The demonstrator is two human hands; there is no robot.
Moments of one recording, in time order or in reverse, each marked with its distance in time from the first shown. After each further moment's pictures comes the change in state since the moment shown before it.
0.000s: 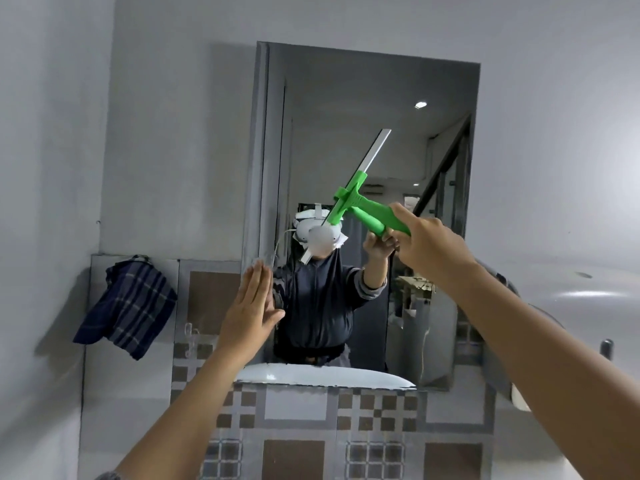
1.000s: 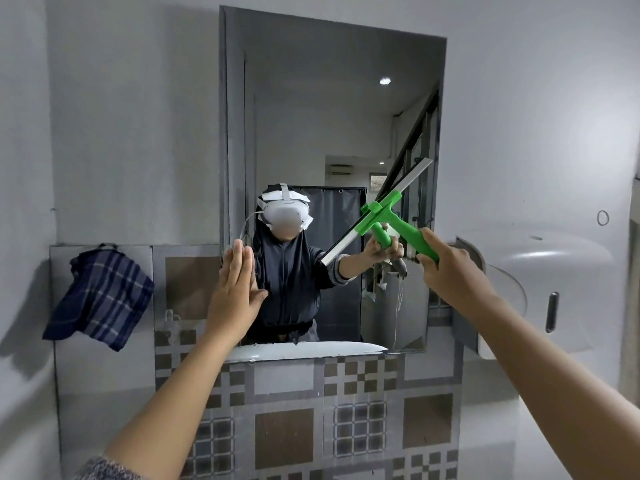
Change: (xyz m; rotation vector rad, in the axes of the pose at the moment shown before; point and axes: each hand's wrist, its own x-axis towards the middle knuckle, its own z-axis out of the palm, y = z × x) left_hand 0.002 0.004 0.001 -0.055 -0.051 -0.081; right_hand -0.075 0.054 0.026 0.142 -0.037 0.255
